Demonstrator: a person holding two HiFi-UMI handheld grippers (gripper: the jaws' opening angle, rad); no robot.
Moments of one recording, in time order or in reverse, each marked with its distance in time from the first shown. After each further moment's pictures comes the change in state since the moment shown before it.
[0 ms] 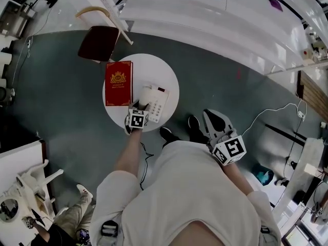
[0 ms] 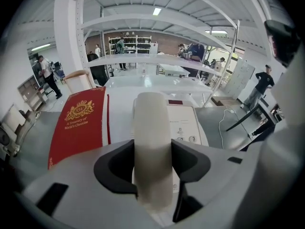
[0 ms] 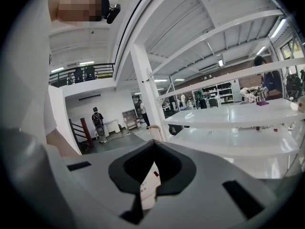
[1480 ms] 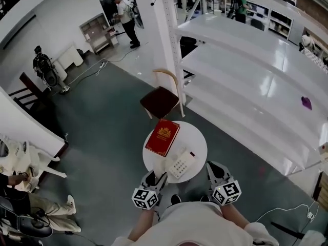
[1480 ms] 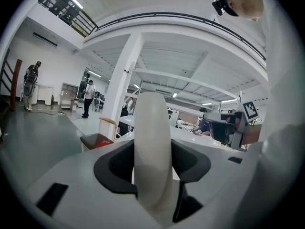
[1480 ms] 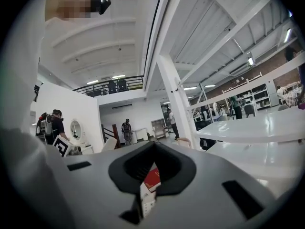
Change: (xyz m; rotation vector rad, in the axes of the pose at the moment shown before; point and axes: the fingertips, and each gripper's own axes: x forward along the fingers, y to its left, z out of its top) left arm -0.291 -0.083 0.043 -0.368 -0.803 0.156; right arm 0.035 0.057 0.043 -0.088 -0.125 0.372
